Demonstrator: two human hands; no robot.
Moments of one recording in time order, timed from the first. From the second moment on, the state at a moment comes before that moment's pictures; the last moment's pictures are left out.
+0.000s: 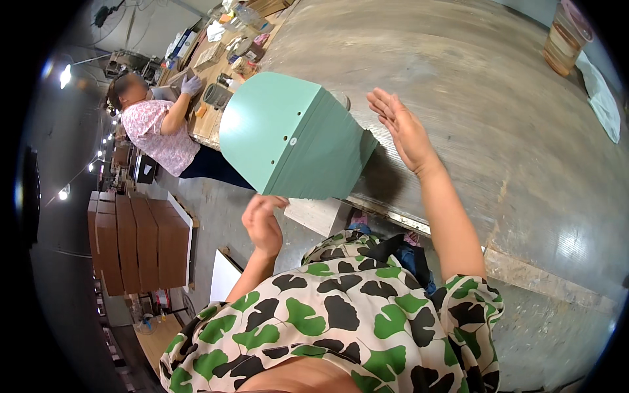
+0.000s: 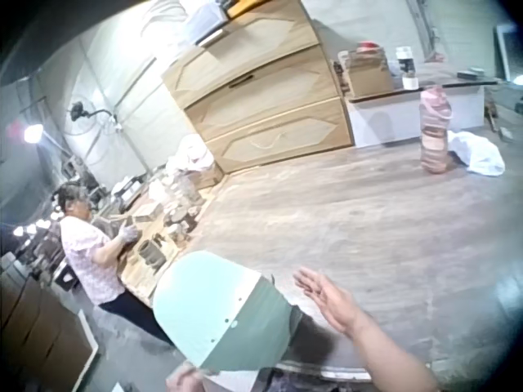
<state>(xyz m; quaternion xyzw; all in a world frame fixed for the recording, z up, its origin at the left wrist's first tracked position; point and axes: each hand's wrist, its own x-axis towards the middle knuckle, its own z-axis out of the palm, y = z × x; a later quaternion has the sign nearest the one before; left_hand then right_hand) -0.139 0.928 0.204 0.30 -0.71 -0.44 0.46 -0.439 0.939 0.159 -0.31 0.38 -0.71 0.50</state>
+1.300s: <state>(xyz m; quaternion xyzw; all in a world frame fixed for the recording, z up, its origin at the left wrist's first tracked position) -0.155 0.937 0.182 0.42 -0.75 -0.48 0.16 -0.420 0.947 0.145 -0.40 0.57 -0.52 0.50</state>
